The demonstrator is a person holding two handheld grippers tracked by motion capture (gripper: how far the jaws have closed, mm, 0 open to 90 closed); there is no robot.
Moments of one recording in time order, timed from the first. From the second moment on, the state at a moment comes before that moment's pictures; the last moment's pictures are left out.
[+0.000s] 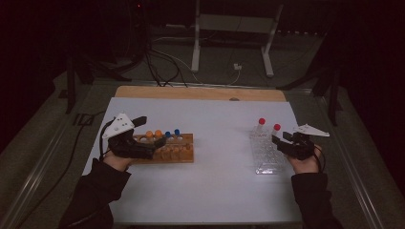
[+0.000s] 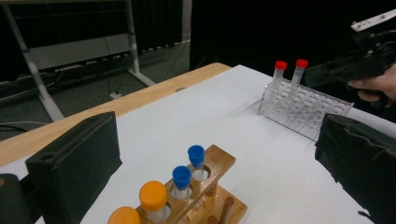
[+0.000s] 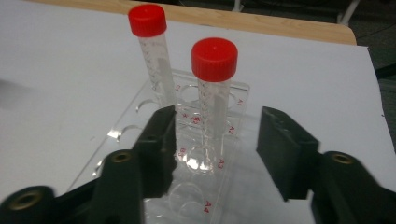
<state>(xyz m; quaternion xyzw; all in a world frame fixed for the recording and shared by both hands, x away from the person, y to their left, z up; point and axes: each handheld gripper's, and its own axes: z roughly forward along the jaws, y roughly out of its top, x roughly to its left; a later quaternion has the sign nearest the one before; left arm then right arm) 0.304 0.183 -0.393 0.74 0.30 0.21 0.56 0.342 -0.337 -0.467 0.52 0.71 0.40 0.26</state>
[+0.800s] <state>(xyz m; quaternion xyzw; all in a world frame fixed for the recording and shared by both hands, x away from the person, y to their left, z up) 0.304 0.183 -0.392 0.75 0.30 0.21 0.56 0.356 -0.329 -0.473 0.51 0.72 0.39 0.27</state>
